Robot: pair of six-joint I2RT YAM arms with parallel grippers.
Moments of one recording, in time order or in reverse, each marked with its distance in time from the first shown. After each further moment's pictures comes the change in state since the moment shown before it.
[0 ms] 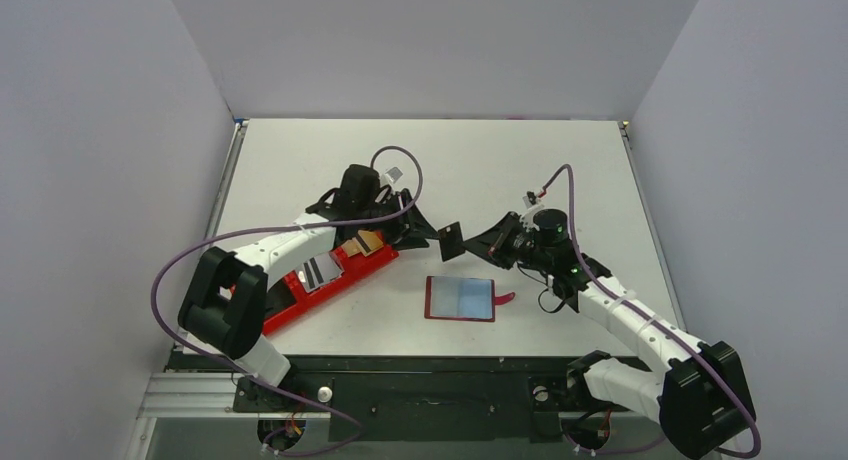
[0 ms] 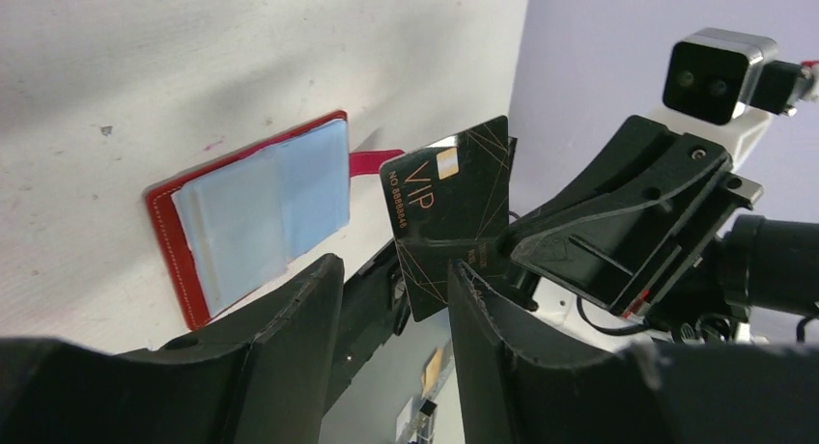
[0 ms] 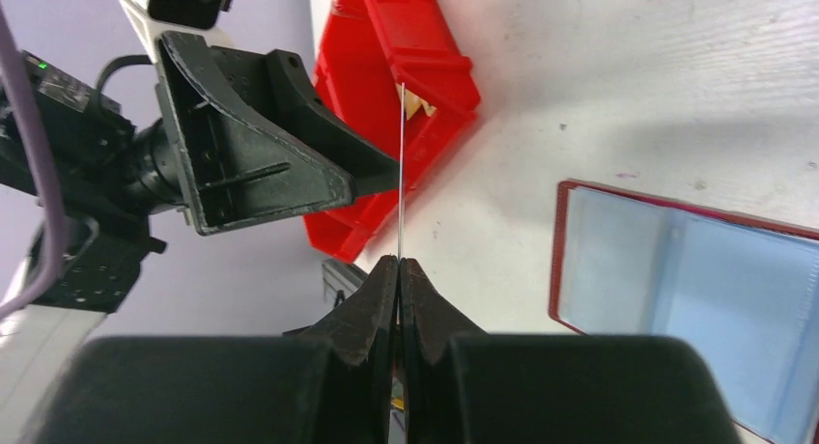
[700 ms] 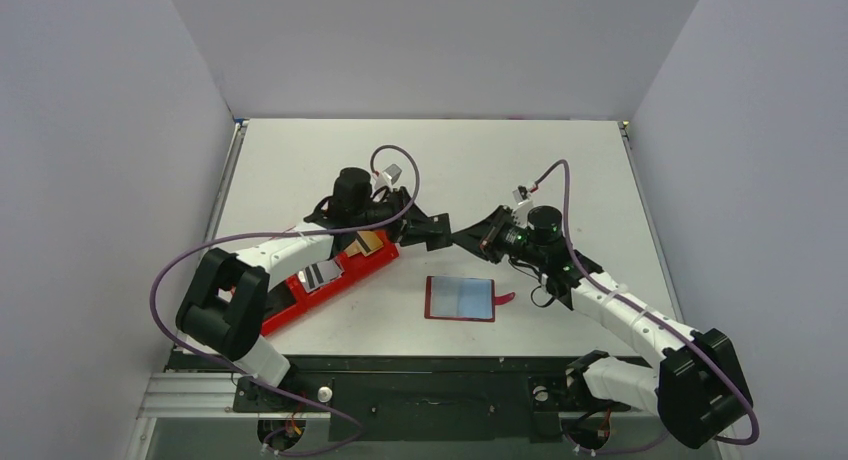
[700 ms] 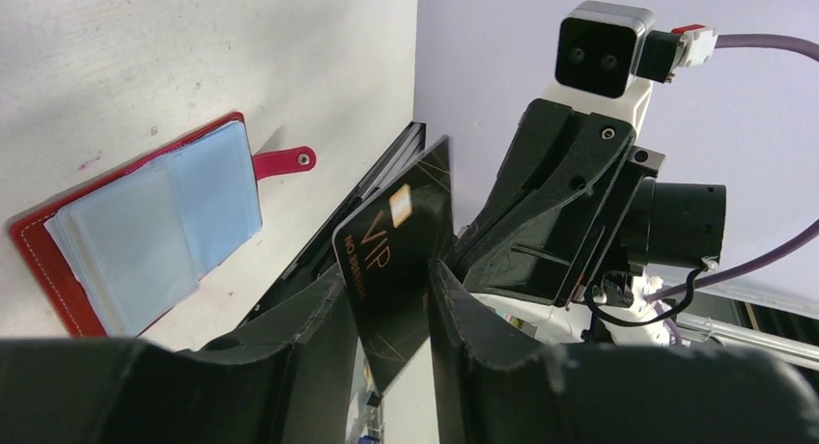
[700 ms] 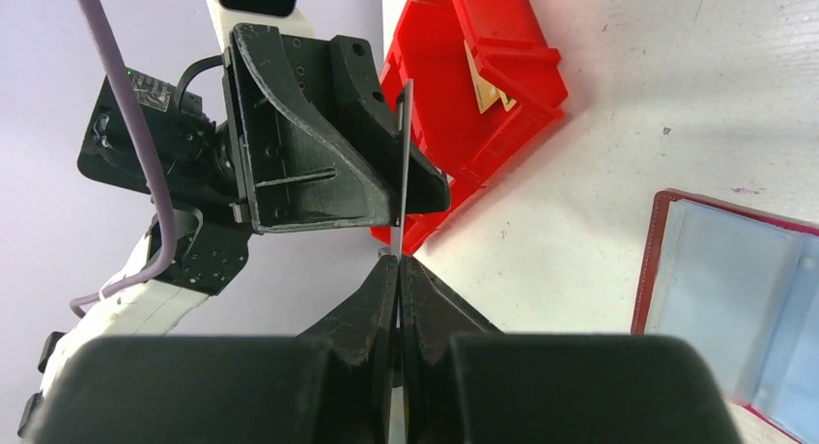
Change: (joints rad) left arm 0.021 -0.023 -0.112 0.346 0.150 -0.214; right arm 0.047 0.055 0.016 0.173 -0.043 0.127
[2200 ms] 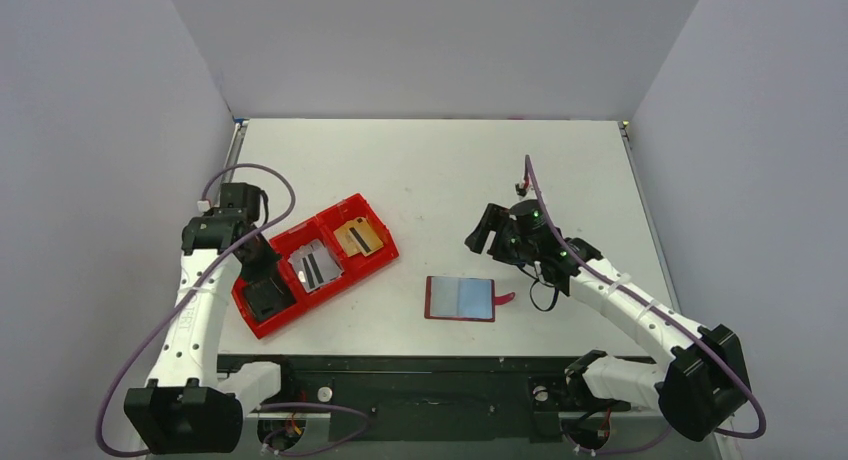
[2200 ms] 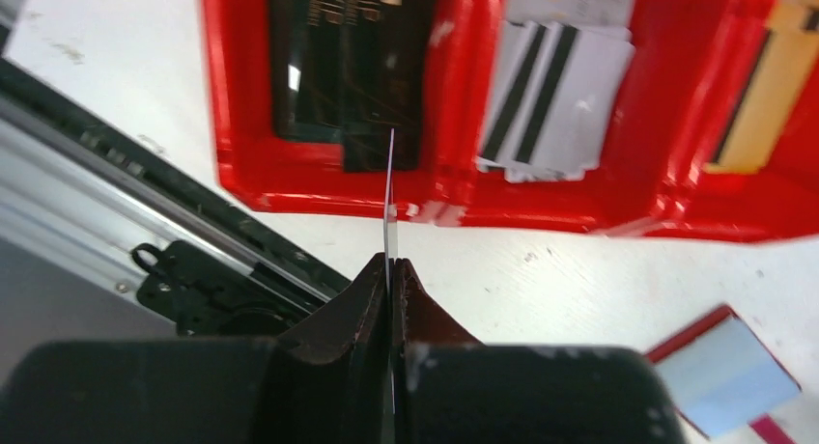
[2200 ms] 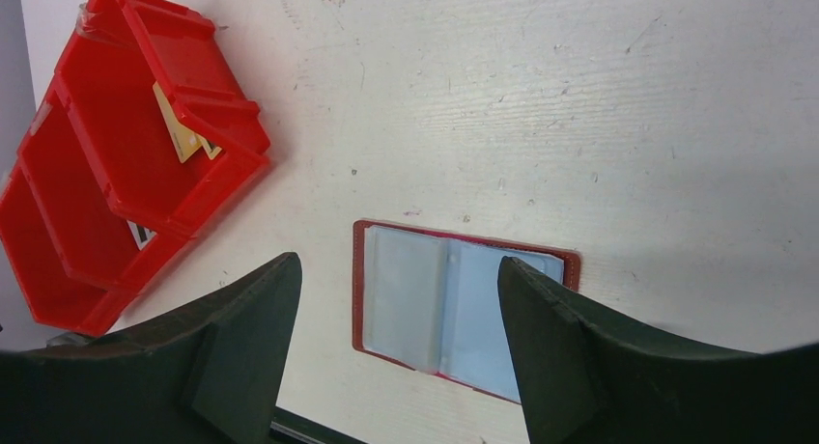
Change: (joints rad) left arm 0.468 -0.491 0.177 -1.403 -0.996 0.517; right arm 0.064 0.029 0.193 -0.540 0.454 -0.475
